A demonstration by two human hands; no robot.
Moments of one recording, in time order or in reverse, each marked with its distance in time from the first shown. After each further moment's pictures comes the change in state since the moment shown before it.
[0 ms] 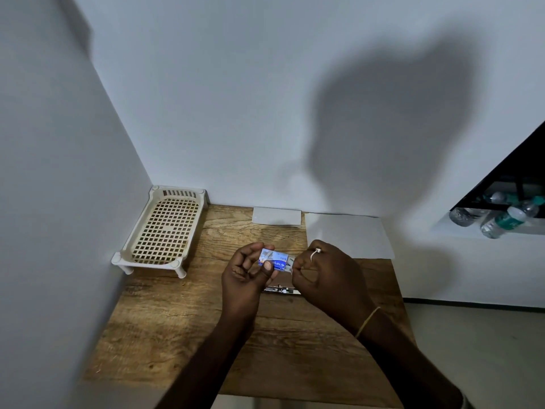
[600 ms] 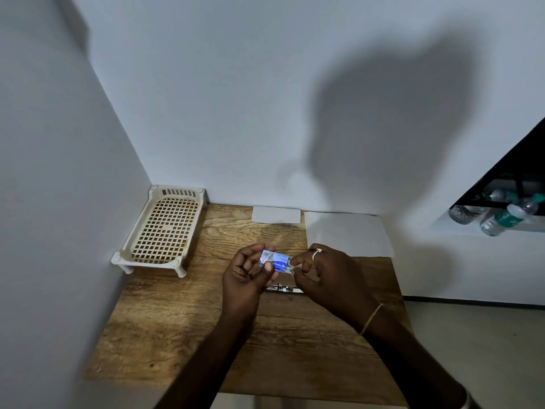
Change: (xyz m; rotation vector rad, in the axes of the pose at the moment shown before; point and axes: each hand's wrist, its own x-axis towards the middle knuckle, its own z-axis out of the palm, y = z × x) left_hand -0.002 -0.001 0.000 0.013 -0.012 -0.029; right_hand 0.000 0.010 0.003 0.082 -0.070 0.000
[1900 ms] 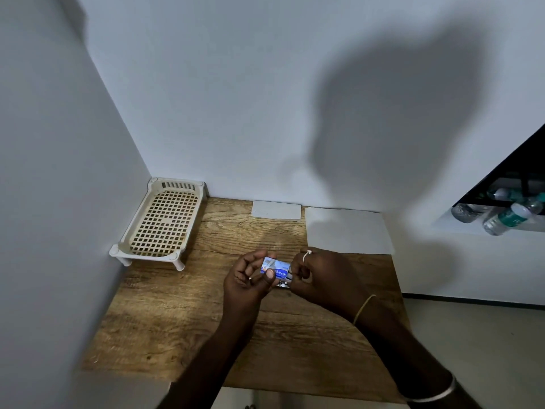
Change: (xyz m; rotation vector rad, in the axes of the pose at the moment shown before) left_hand -0.009 -0.021 -0.011 0.025 0.001 -0.022; right_hand 0.004 0.011 0.006 -0.045 -0.142 -0.148
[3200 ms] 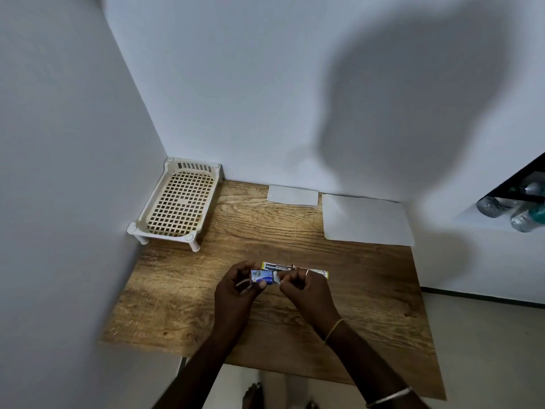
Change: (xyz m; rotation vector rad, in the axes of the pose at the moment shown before) left_hand -0.015 -0.035 -0.080 0.480 0.123 0.052; right_hand -0.014 -0.011 0.139 0.966 0.107 0.476
